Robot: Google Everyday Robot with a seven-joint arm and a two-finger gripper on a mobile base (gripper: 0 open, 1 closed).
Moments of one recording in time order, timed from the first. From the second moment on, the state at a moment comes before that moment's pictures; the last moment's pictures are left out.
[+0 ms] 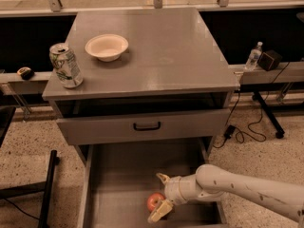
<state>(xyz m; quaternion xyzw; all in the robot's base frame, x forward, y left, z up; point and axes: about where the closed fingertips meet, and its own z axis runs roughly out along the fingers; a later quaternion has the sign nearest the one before) 0.456 -0.011 0.397 -0.54 0.71 0.32 0.30</state>
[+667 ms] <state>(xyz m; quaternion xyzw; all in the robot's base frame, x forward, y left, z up) 0.435 -0.013 0.446 -0.59 0.66 0.31 0.34</state>
